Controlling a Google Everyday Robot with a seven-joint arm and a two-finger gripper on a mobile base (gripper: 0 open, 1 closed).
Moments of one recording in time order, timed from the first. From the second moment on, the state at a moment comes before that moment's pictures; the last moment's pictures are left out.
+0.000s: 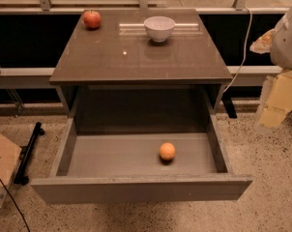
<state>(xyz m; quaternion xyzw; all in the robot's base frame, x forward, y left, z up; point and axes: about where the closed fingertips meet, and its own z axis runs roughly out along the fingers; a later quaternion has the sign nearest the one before) 0.438 -0.217 0.976 -0.60 0.78 -0.03 0.16</state>
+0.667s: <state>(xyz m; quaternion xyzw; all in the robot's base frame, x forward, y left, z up) 0.440 -0.214 0.976 -0.60 0.78 -0.03 0.17</state>
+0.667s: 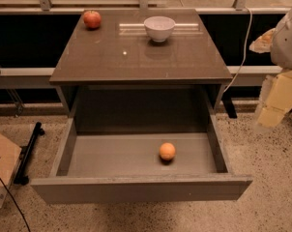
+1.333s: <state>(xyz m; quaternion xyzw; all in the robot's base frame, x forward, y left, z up) 0.464 -0.183 0.937 -0.62 0.75 0.02 0.25</state>
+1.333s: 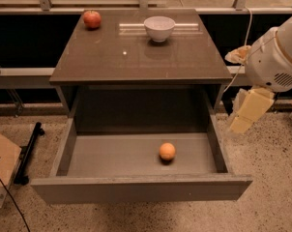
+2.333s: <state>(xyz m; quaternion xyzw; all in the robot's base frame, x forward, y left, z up) 0.468 -0.153 0.871 -0.62 0.75 0.06 0.22</state>
